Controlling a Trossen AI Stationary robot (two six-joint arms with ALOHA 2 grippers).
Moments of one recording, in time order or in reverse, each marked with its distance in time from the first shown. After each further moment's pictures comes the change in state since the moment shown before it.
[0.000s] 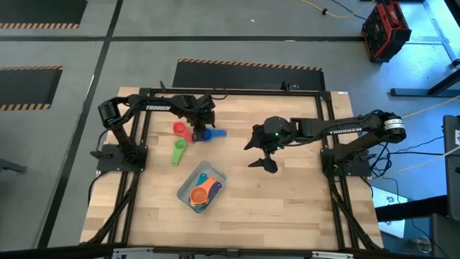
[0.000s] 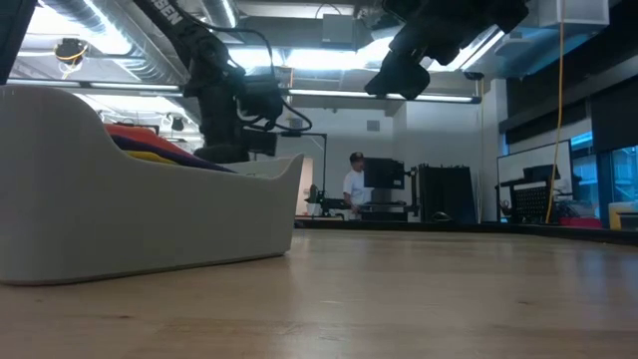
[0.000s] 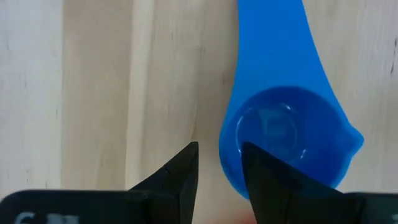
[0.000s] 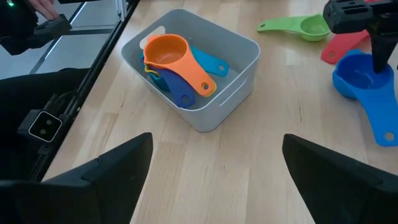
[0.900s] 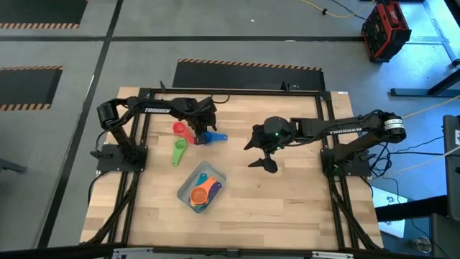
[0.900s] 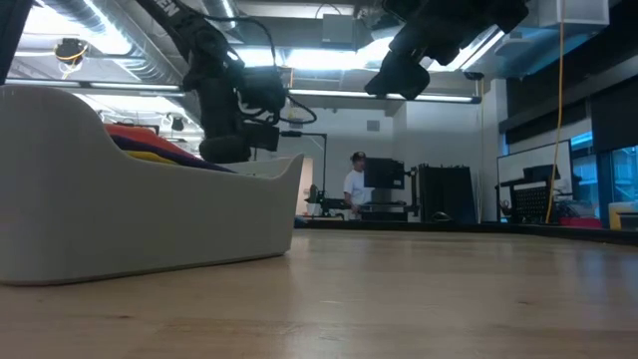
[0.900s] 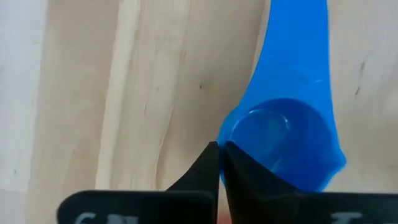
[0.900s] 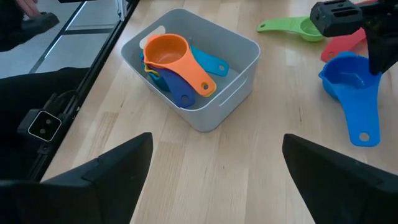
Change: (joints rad) left arm -0.053 -0.018 0.000 -0.014 -0.005 -0.156; right arm 0.000 0.000 0.000 0.000 0.000 -0.005
